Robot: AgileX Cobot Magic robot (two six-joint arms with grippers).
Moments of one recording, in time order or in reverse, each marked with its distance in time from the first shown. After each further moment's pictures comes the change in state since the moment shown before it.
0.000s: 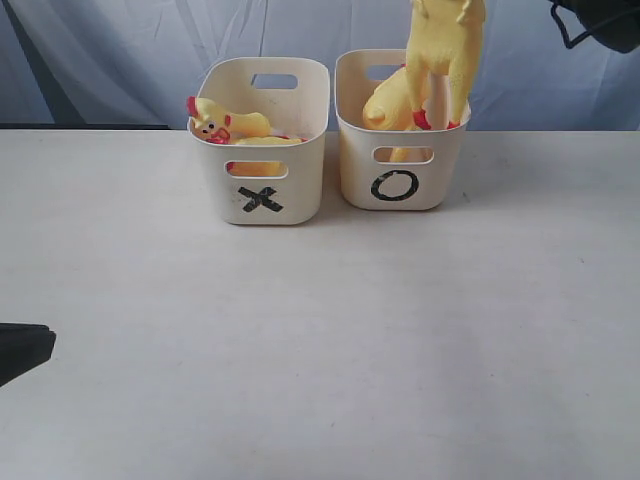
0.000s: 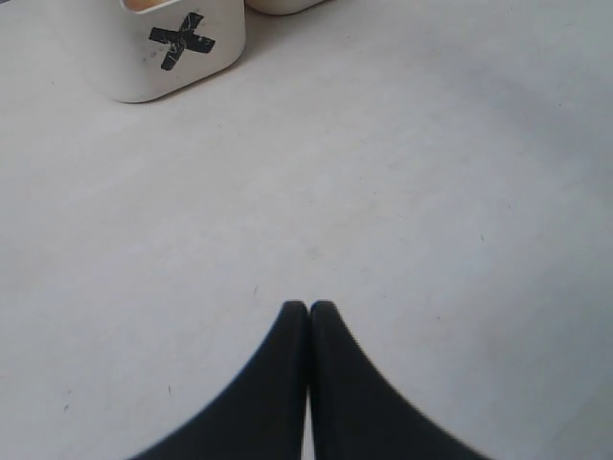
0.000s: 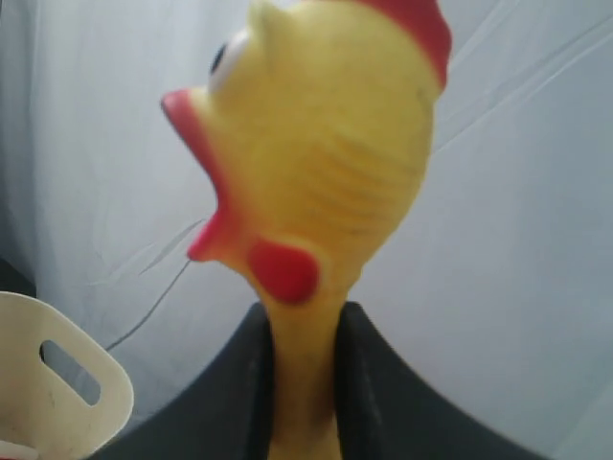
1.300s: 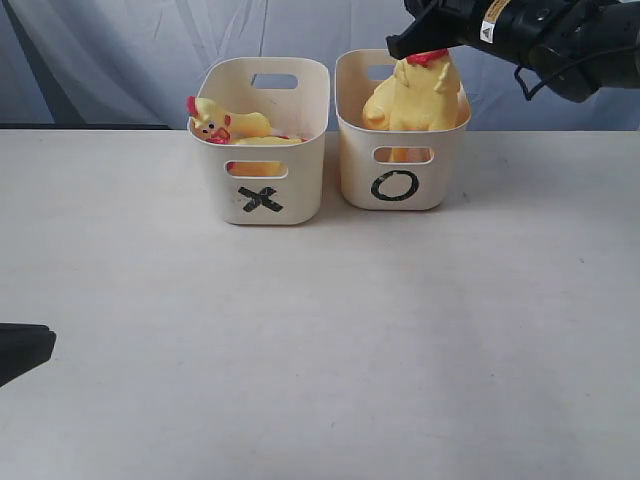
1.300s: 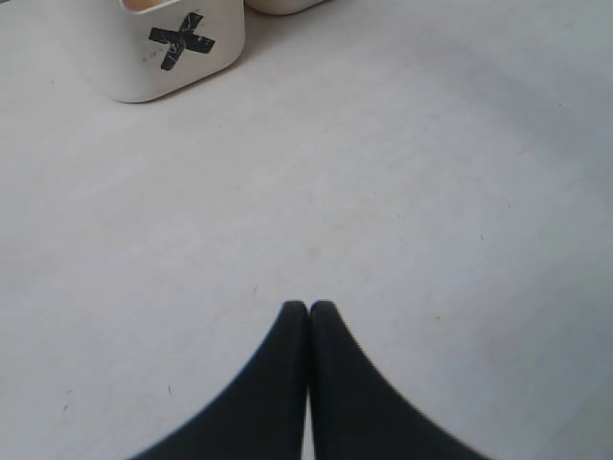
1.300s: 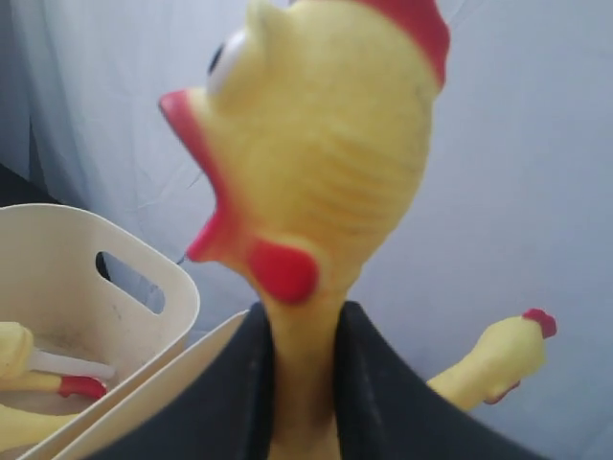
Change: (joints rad) left arm 0.000 0.000 0.000 0.000 0.000 0.000; right arm 0.008 0.151 0.000 -0.005 0.001 0.119
